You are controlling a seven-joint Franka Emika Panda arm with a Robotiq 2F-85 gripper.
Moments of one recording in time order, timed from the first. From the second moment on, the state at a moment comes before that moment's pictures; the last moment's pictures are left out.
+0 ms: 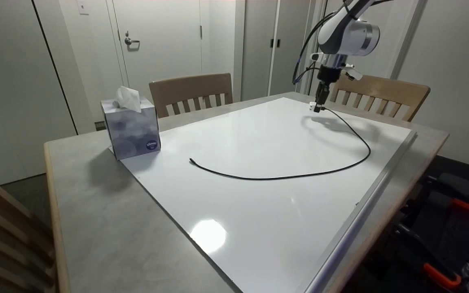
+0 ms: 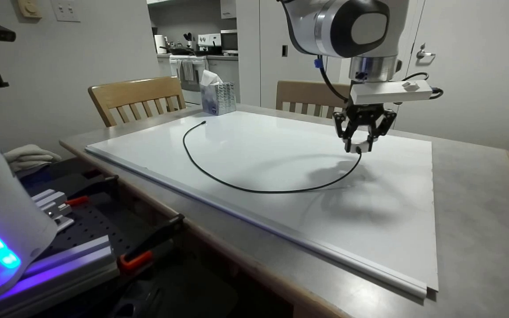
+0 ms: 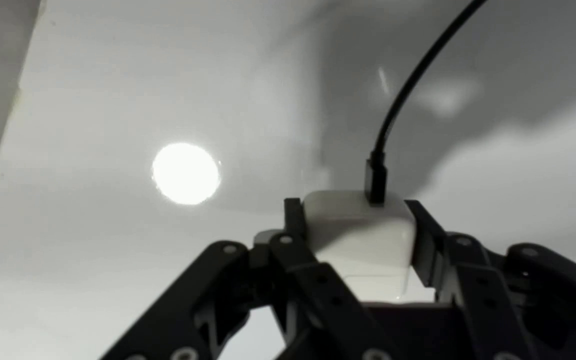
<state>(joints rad) -0.51 0.70 0.05 -1.75 0.04 2.57 -1.16</state>
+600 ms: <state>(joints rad) -0.48 0.71 0.17 -1.74 0.07 2.58 -1.40</state>
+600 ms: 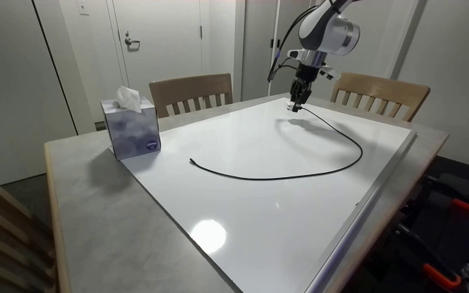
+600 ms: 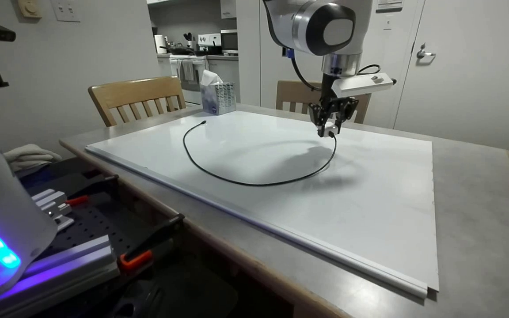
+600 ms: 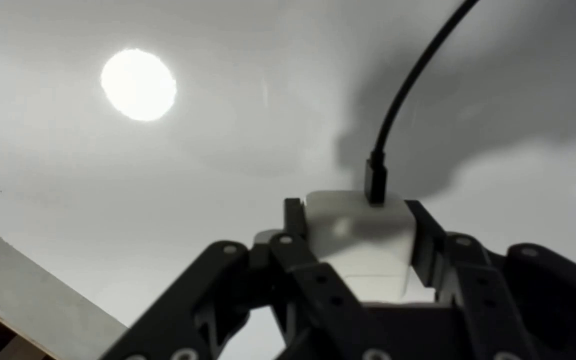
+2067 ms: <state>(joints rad) -0.29 0.71 0.17 -1.70 0.00 2.50 -1.68</state>
